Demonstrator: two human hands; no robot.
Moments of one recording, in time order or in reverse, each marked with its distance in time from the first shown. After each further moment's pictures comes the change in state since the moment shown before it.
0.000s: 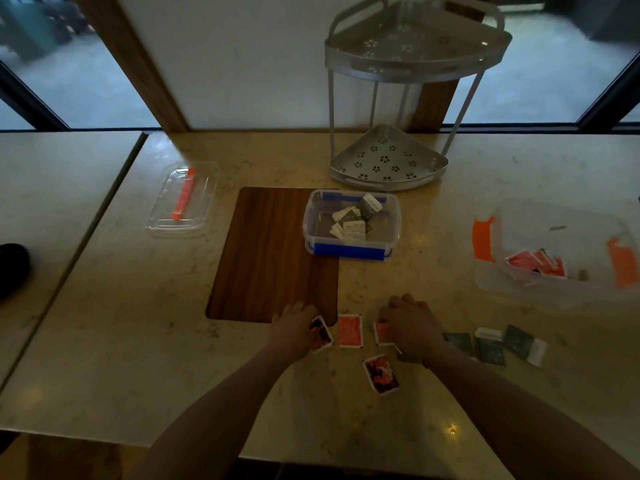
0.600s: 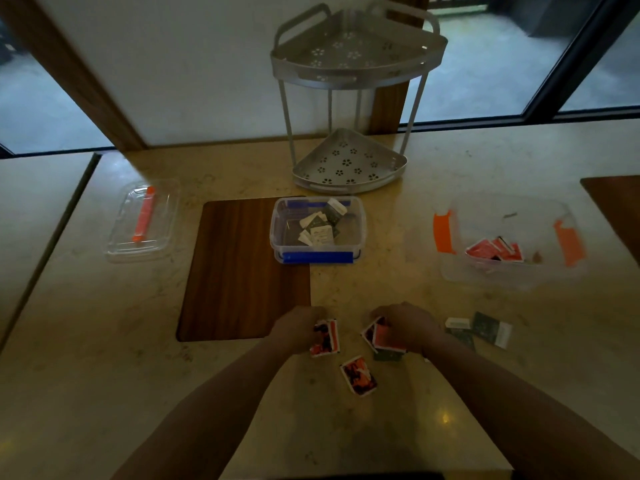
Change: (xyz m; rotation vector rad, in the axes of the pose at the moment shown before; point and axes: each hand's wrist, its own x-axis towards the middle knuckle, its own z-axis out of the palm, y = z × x) left_hand 0.031 0.050 -0.015 -0.062 -0.233 0.149; right_hand -0.014 0.033 -0.009 0.309 -0.139 0.223
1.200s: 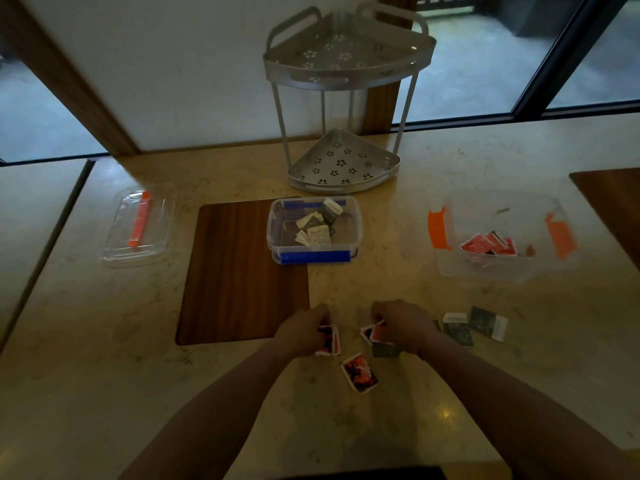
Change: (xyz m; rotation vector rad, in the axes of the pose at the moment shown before) left_hand -0.002 0.001 0.008 -0.093 0.015 0.060; right_hand -0.008 -0.008 0.005 -0.019 0.118 -0.066
